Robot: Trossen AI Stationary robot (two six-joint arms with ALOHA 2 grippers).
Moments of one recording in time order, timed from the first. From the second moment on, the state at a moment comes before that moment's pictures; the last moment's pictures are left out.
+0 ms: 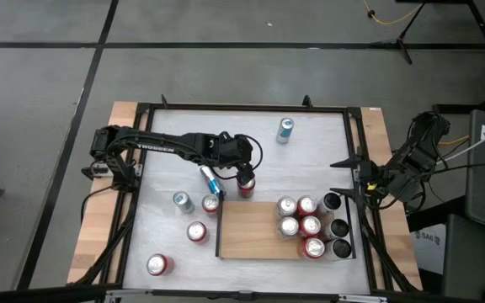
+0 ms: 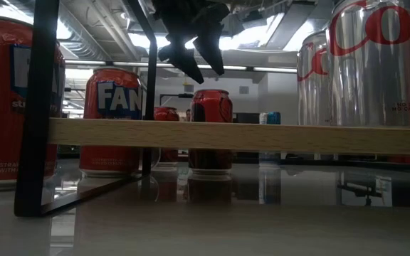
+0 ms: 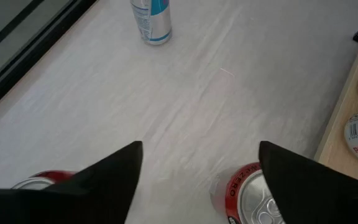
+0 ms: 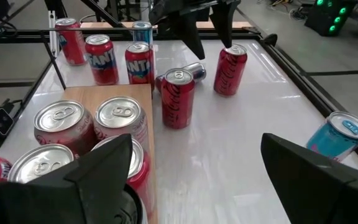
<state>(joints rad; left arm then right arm) 0.02 1.74 1.49 -0.69 -0.36 -0.46 0.88 0.54 0.76 -0.86 0.86 0.51</state>
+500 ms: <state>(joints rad) 0.02 1.74 1.49 -0.69 -0.39 -0.46 0.88 0.54 0.76 -0.86 1.02 0.49</state>
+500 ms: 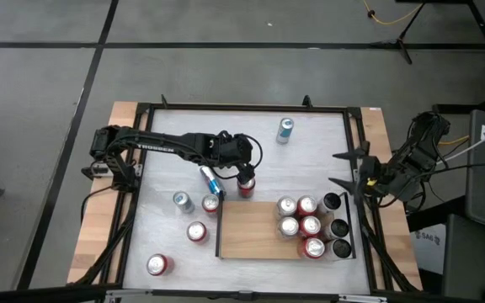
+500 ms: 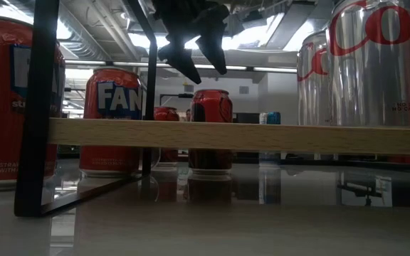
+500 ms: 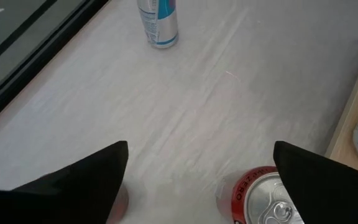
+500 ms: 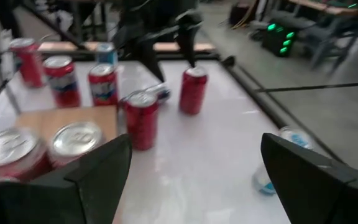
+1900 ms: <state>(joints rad) -0.06 1.74 1.65 -0.67 -0.33 -0.86 0.88 0.54 0.76 -0.68 1.35 0.49</state>
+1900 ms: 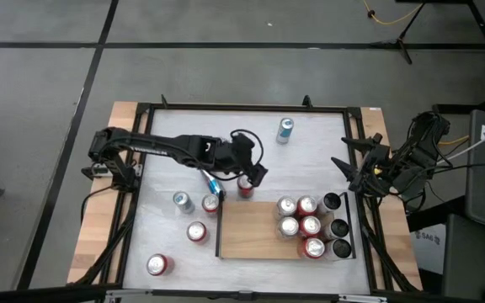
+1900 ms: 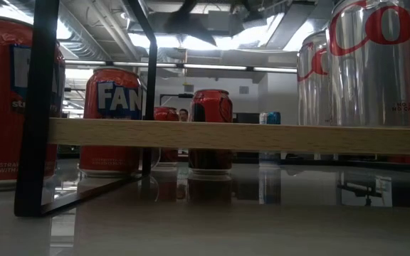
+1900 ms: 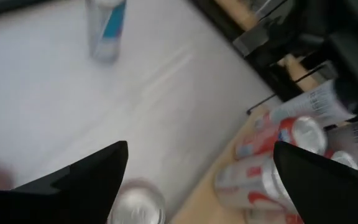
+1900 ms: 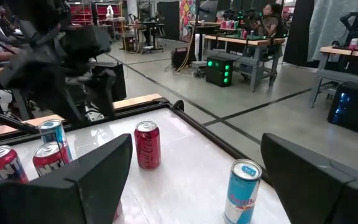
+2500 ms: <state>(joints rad) -0.08 1.83 1.65 -0.89 -0.33 -1.22 0.88 0.54 0.76 -0.68 1.35 0.49</state>
